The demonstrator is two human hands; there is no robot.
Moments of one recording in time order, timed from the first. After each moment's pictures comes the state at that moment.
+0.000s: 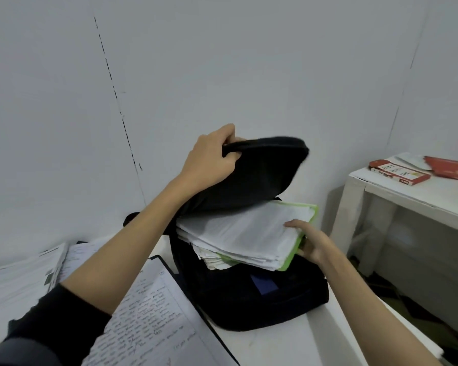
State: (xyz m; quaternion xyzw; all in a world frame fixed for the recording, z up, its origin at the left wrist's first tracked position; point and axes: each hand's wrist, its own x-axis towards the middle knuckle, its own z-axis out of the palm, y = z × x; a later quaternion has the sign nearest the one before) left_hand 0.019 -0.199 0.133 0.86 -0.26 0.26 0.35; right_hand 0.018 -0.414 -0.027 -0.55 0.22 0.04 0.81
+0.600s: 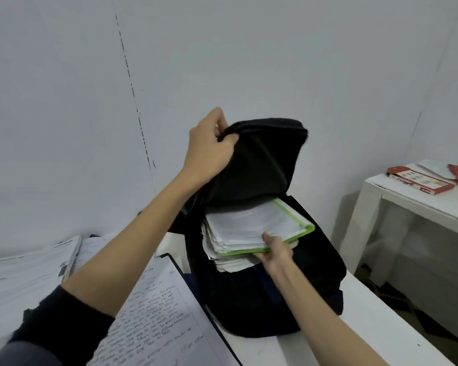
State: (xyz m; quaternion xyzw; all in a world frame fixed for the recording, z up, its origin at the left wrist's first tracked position) left_hand 0.018 -0.188 0.146 0.81 -0.15 0.32 0.47; right_hand 0.030 -0.320 -0.049 -0.40 0.27 0.01 0.88
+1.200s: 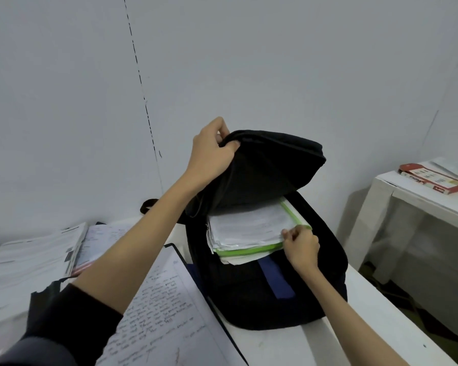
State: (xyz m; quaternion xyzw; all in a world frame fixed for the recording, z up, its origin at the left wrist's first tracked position) left_hand 0.032 -0.176 0.123 0.82 -0.11 0.26 0.50; right_hand 0.027 -0.357 -0.057 -0.86 0.15 -0.17 0.47
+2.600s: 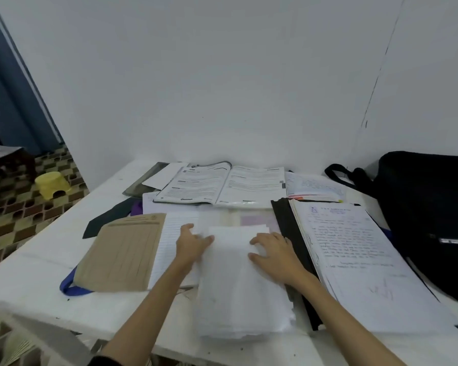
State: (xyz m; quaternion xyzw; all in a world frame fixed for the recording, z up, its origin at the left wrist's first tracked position) left_hand -0.303 0.180 -0.081 0.70 0.42 0.16 0.55; right_hand -0.206 -0.001 -0.079 -0.88 -0.40 0.09 0.23
